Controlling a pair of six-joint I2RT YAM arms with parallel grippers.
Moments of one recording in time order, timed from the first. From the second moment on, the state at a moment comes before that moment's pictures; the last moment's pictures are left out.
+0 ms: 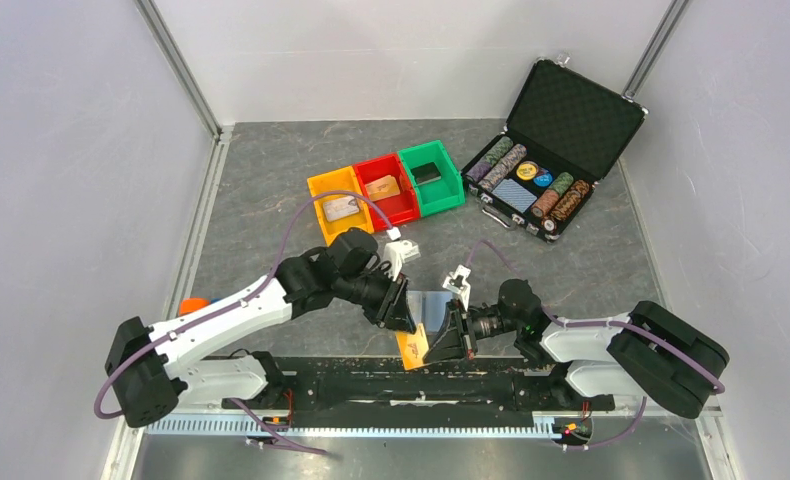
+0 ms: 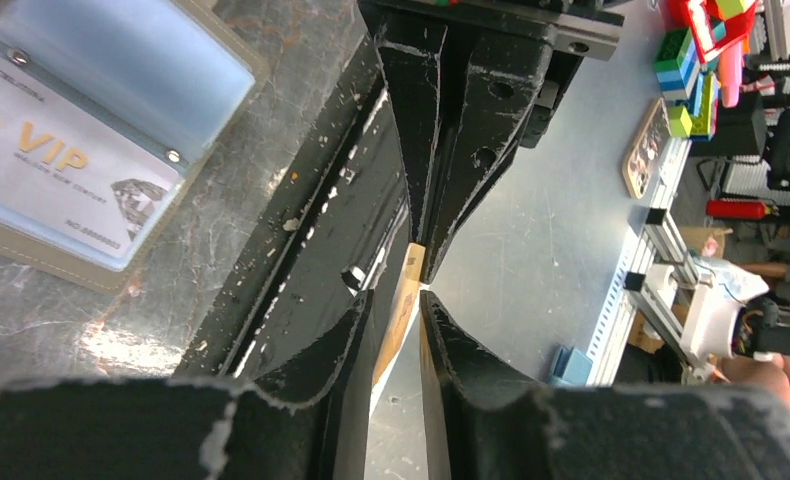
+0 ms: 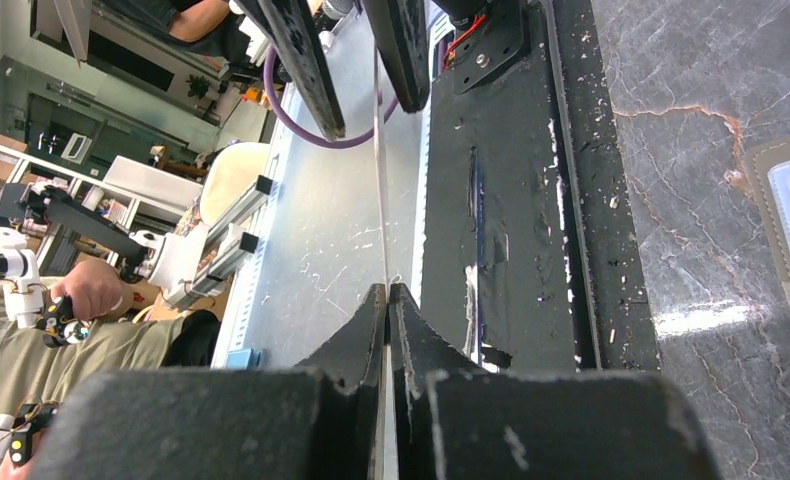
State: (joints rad) left arm -0.92 1.13 0.86 -0.46 0.56 -0.43; right arm 0.82 1.26 0.13 1.01 -0.97 0.75
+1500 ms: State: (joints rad) left arm -0.61 1.30 0.85 0.09 -0.39 -0.81; right arm 0.78 0.78 0.16 0.42 -0.46 0.47
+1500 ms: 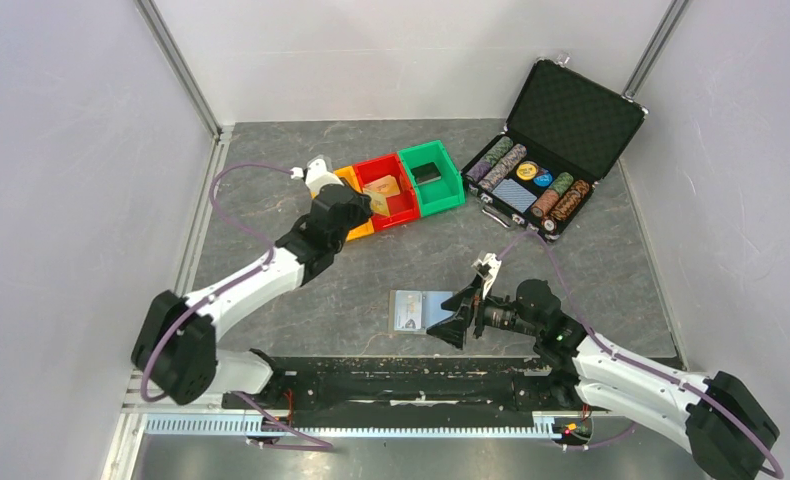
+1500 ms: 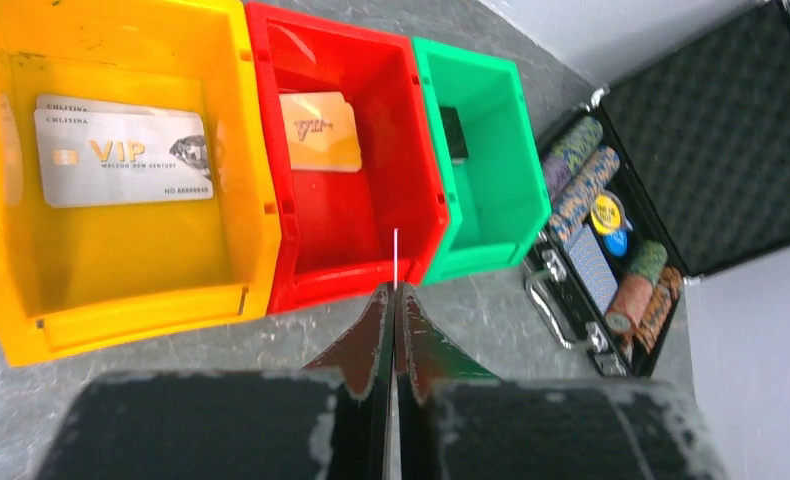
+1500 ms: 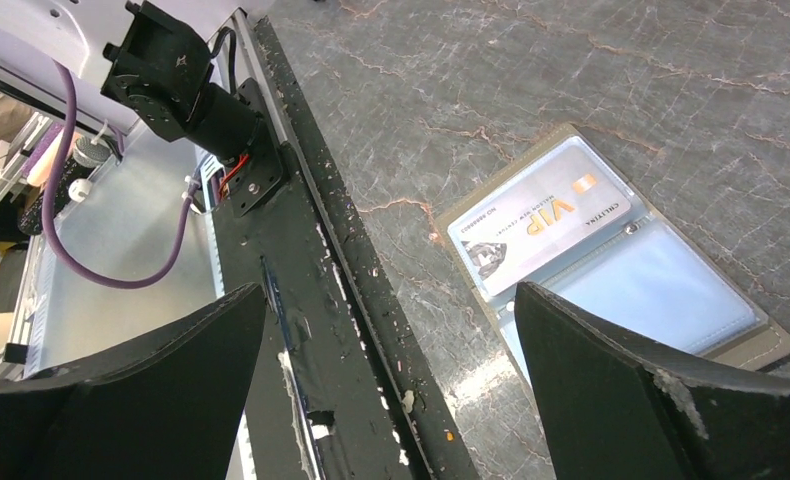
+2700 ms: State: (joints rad) left arm -0.54 1.89 1.10 0.42 -0.57 -0.79; right arm 0.77 0.70 0.16 0.26 -0.40 0.41
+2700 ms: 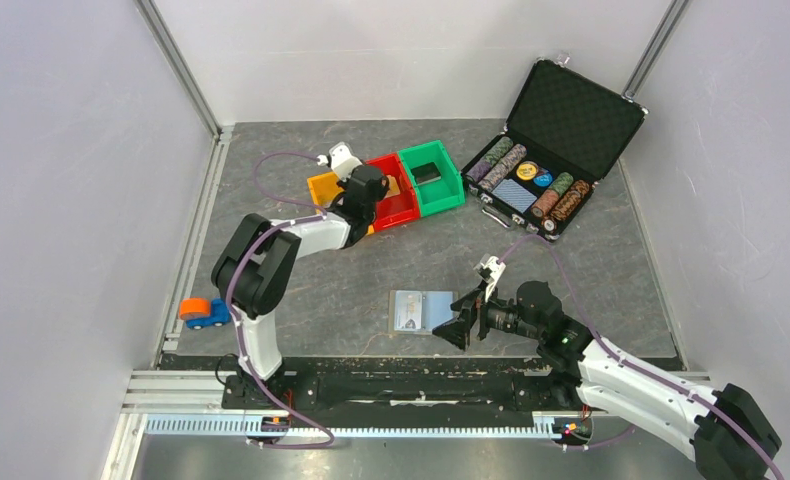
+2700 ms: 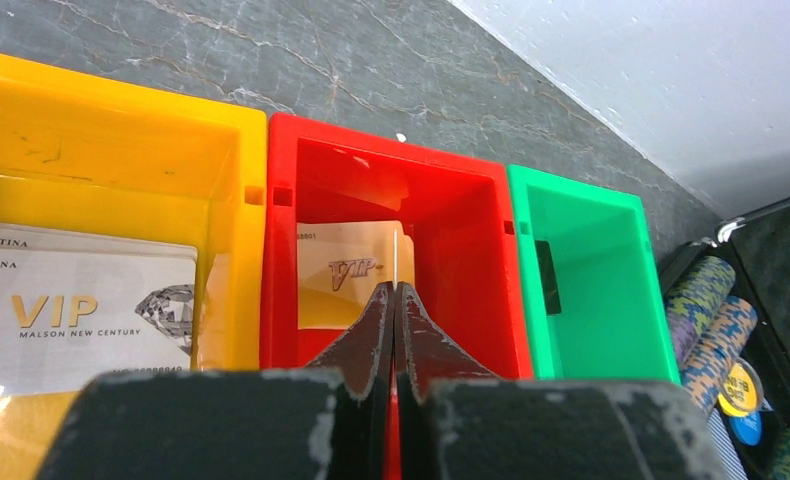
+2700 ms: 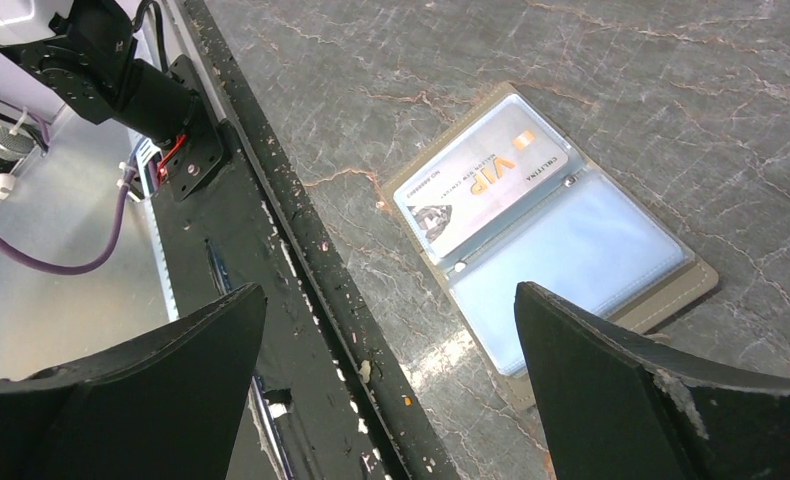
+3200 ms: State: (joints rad) left arm -0.54 1.98 1.16 0.44 -0.61 -0.76; right arm 0.77 0.70 0.18 0.23 -0.36 0.40
